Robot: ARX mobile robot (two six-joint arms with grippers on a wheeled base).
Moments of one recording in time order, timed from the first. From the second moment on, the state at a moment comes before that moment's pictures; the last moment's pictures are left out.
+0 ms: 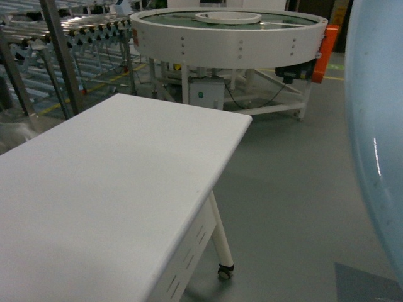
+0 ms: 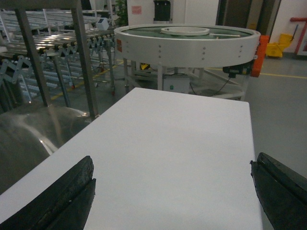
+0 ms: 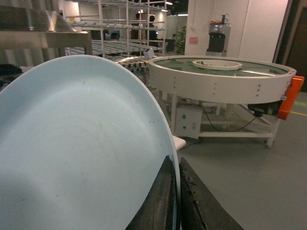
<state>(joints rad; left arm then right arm) 0.00 0.01 0.01 0.00 0.00 0.00 0.03 0.26 0.22 0.15 -0.30 0.03</state>
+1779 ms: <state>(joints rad) 0.00 0.01 0.01 -0.01 0.00 0.00 0.04 0.26 0.22 0.15 -0.30 0.03</state>
